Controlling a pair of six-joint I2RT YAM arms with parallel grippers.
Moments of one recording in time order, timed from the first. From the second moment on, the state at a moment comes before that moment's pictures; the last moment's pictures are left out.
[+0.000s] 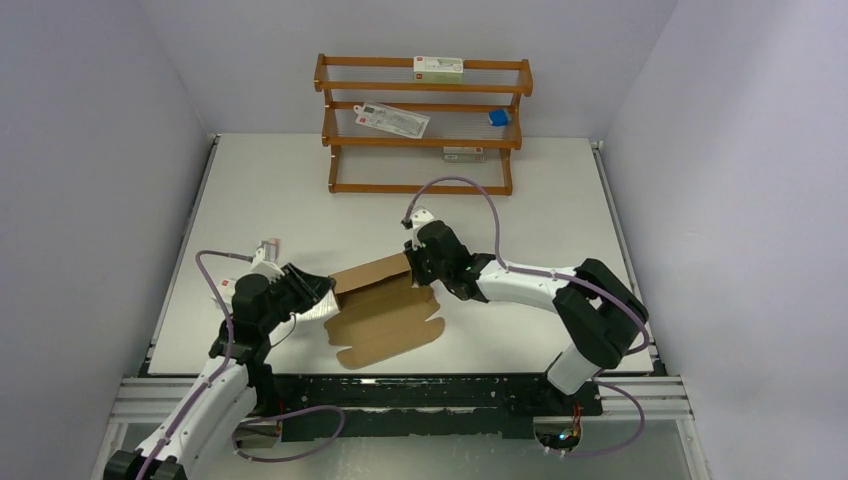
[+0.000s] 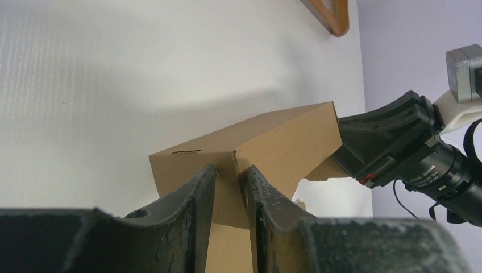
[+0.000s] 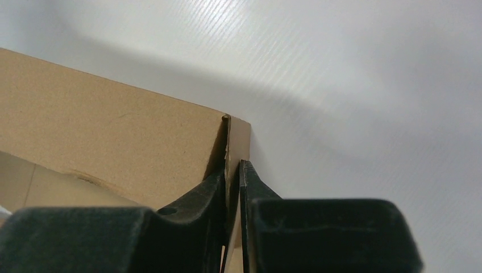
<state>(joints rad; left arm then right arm) -0.21 0.58 0.08 0.14 0.25 -0.87 0.83 1.61 0.84 0.10 0.07 0.19</state>
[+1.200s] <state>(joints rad) -0.21 0.61 0.11 0.13 0.23 -0.83 0.73 1.47 0.63 0.22 -0.39 0.13</state>
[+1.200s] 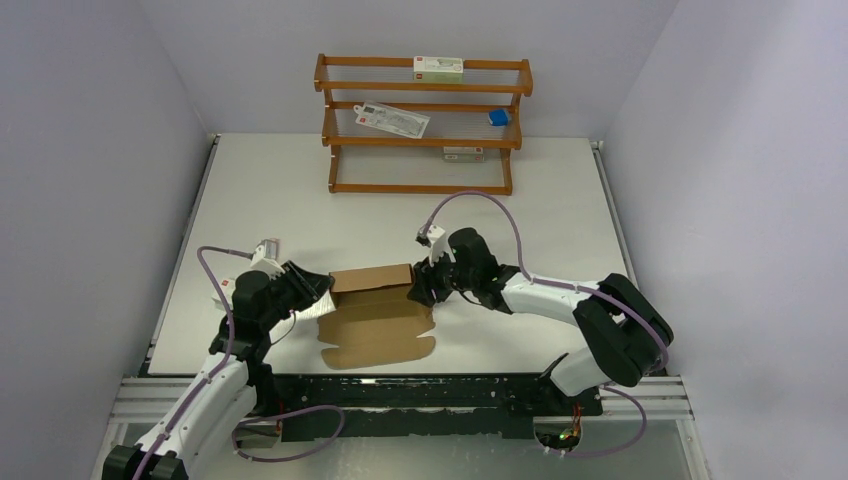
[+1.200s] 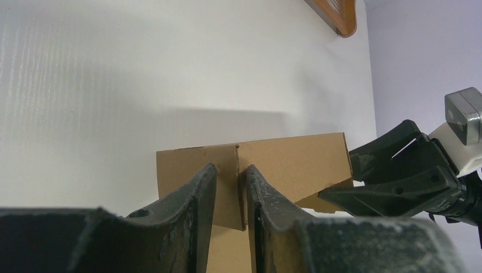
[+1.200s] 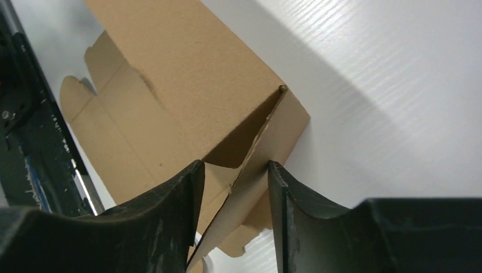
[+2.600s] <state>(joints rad) -0.21 0.65 0.13 0.12 0.23 -0.82 0.69 1.47 0.65 0.21 -0.67 -0.17</state>
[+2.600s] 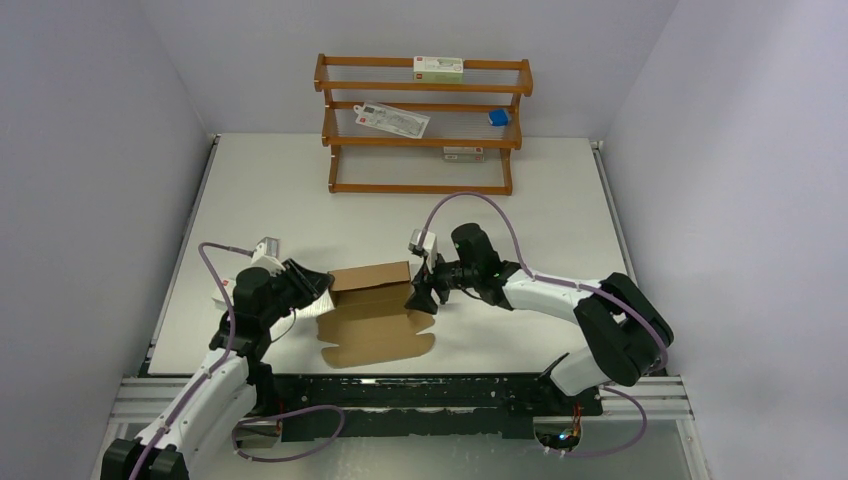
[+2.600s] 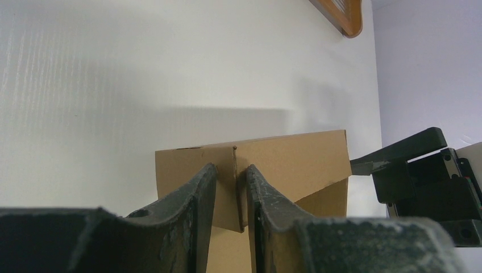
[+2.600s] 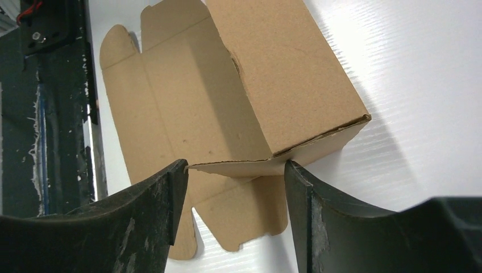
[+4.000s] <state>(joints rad) -0.21 0.72 0.17 0.15 0.22 -0.78 0.71 1.53 0.76 0.06 -0.68 -0.46</state>
